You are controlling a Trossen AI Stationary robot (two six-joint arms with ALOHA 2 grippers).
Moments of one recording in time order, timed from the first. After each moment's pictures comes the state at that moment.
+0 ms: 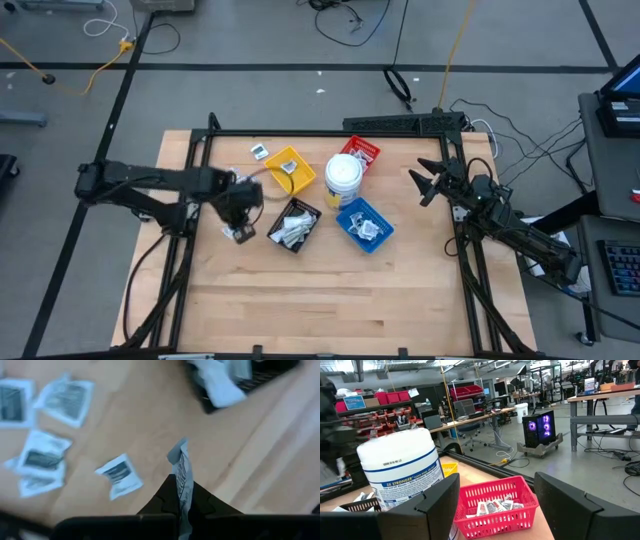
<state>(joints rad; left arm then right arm) 0.03 1.24 0.98 -1.18 0.15 -0.57 -0.60 0.02 0.01 0.06 0.03 0.20</state>
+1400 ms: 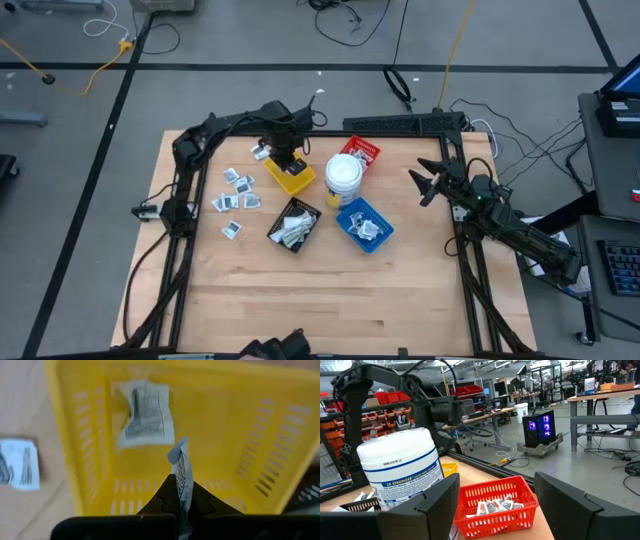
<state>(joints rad) 0.63 2.09 1.69 -1.28 0.18 -0.14 -0.60 0.02 0.01 0.06 0.03 0.20</state>
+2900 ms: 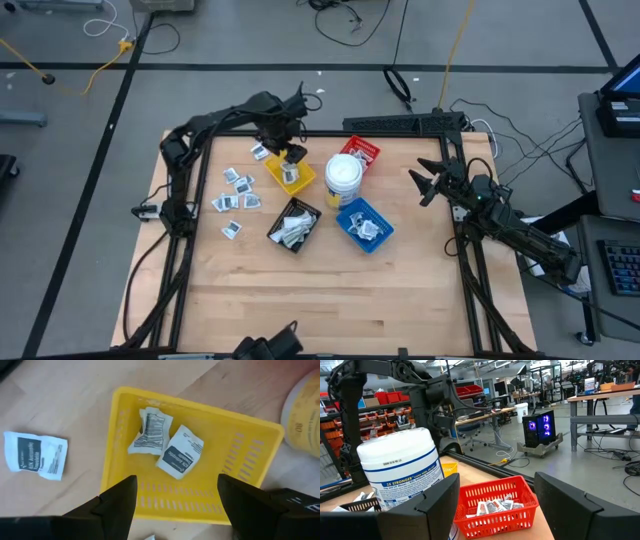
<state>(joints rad) 0.66 1.99 1.69 -1.23 0.18 -0.26 -0.60 0.02 0.01 0.06 0.03 0.20</state>
